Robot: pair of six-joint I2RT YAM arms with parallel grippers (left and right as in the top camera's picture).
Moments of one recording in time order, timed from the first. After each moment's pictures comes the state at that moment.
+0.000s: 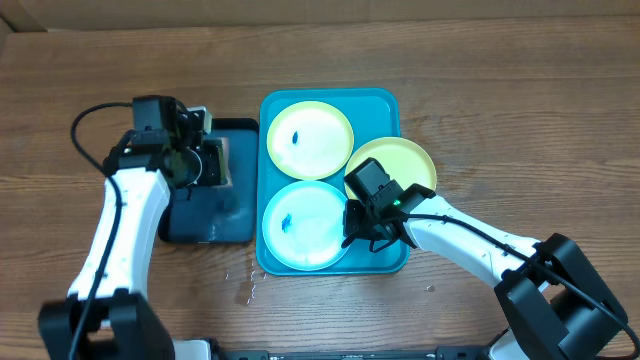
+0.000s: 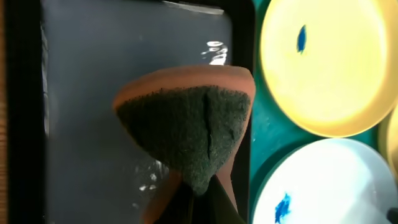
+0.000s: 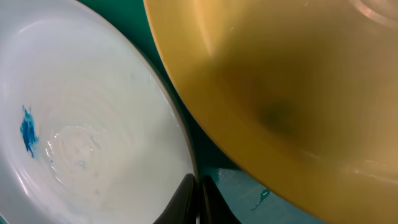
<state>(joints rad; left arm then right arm) 0.08 1.57 1.13 -0.76 0.22 -0.02 0.68 1.71 0.95 -0.49 -0.13 0.78</state>
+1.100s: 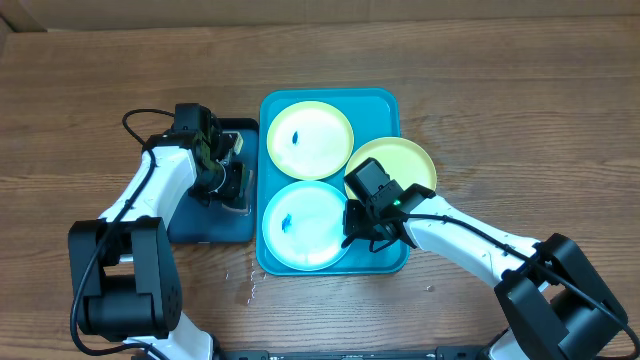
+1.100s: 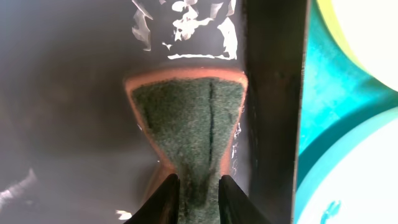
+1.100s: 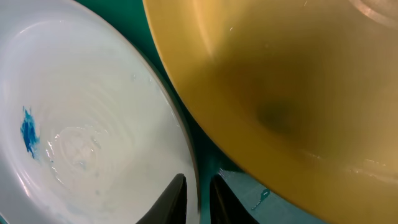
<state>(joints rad) 0.02 1.80 1.13 -0.77 0.19 0.08 0.68 1.71 0.95 -0.49 -0.13 0.78</state>
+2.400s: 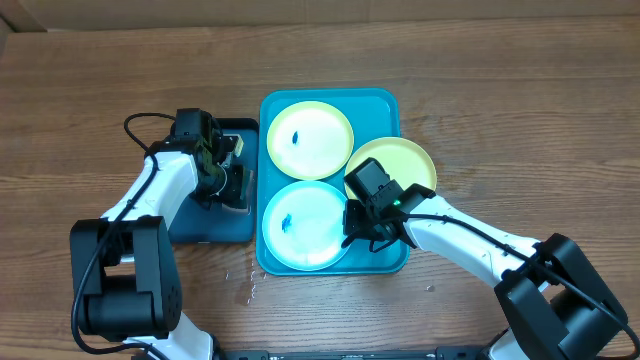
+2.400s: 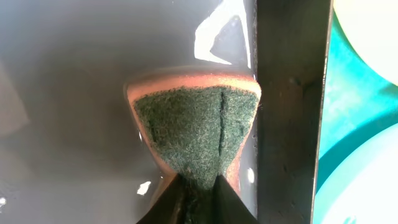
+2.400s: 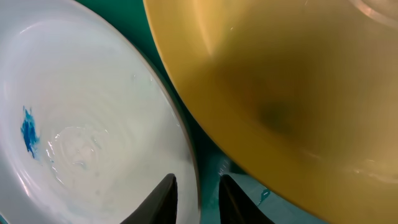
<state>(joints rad) 0.02 1.80 1.08 -0.69 0.19 0.08 0.68 1.71 0.95 -0.49 -0.13 0.78</state>
